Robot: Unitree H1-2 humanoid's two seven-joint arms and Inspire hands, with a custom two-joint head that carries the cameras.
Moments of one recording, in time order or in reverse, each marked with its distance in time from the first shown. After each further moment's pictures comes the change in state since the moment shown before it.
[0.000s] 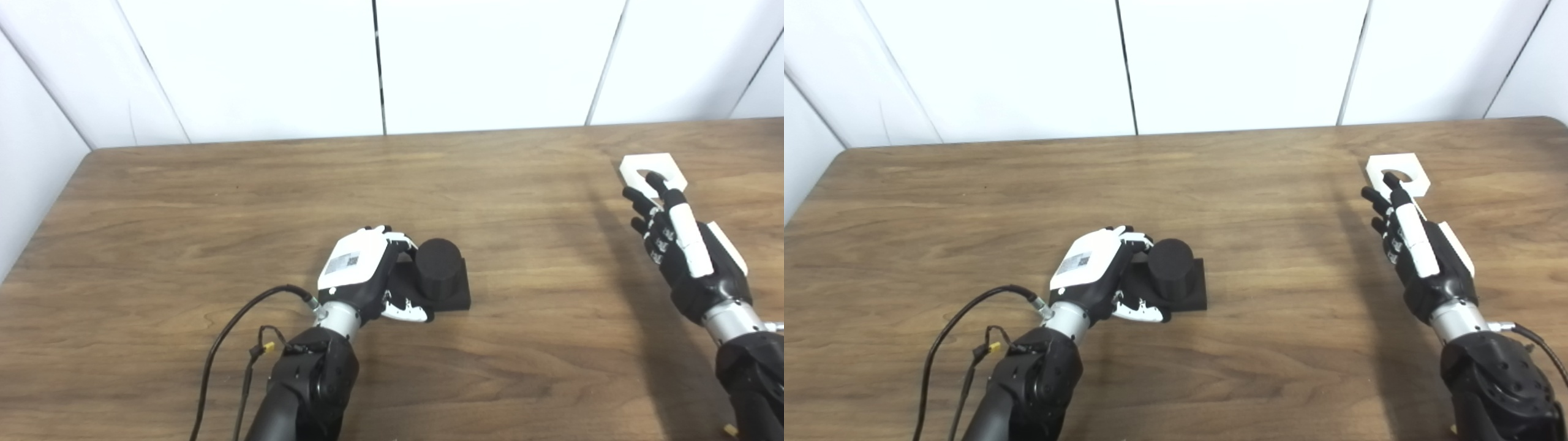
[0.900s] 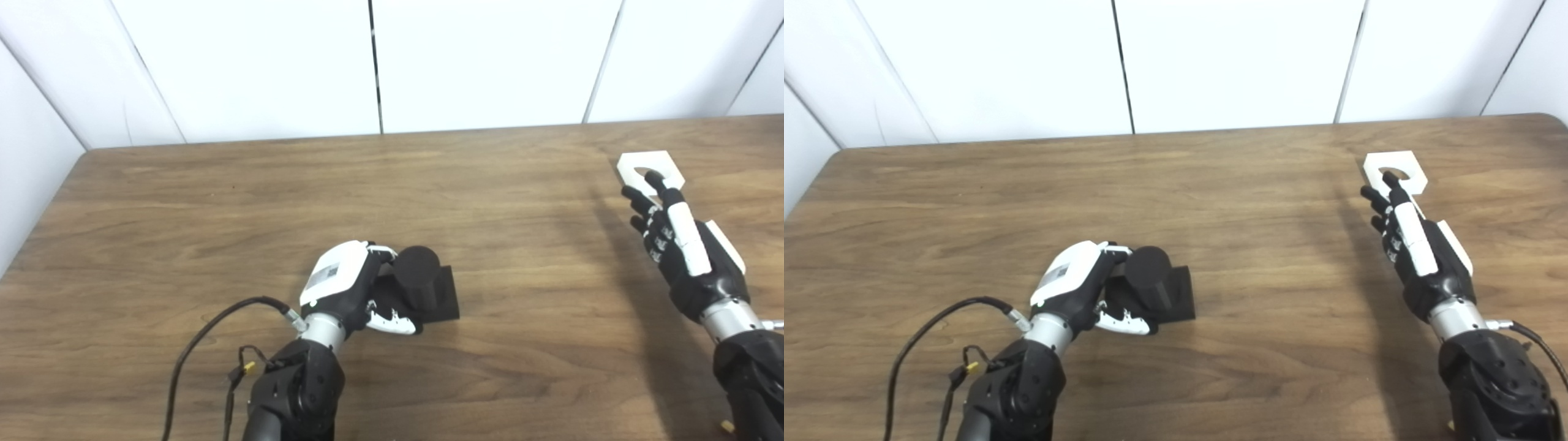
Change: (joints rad) left arm 0.087 -0.084 0.109 -0.125 0.051 0.039 -0.122; right arm -0.009 0.000 0.003 0.018 -0.009 -0.022 -0.001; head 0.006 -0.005
